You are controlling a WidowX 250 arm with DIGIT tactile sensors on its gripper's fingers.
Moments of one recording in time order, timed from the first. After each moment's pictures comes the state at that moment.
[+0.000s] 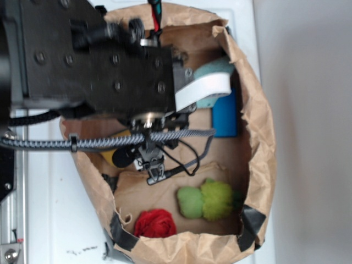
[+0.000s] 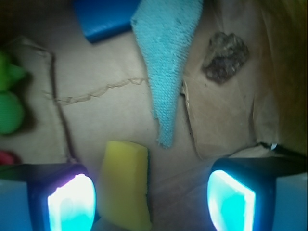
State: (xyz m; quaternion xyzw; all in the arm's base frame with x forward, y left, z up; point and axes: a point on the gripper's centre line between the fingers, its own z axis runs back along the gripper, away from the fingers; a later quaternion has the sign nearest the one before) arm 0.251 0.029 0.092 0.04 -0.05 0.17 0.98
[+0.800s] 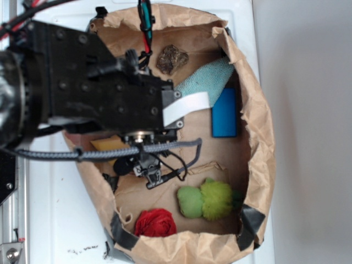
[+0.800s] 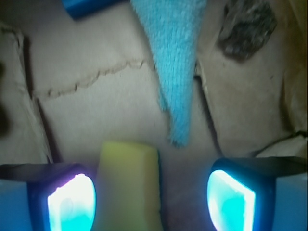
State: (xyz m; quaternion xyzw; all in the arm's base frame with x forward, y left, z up) arm 0.247 0.025 0.063 0.02 -0.04 0.19 0.98
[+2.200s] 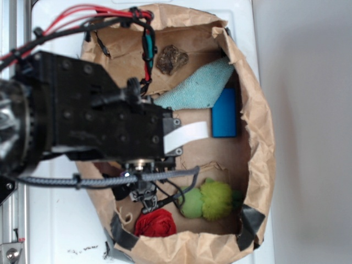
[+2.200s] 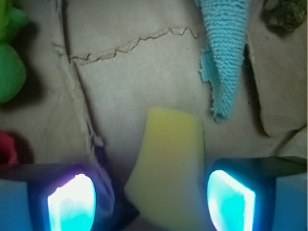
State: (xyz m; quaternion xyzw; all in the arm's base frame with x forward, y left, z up) arm 0.248 -0.004 0.057 0.00 -0.04 0.16 0.99
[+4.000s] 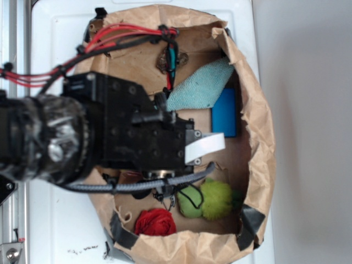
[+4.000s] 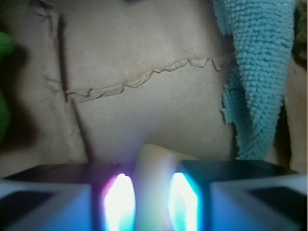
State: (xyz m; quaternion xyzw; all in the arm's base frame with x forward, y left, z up) arm 0.268 0.001 0.037 0.02 -0.05 0.16 0.99
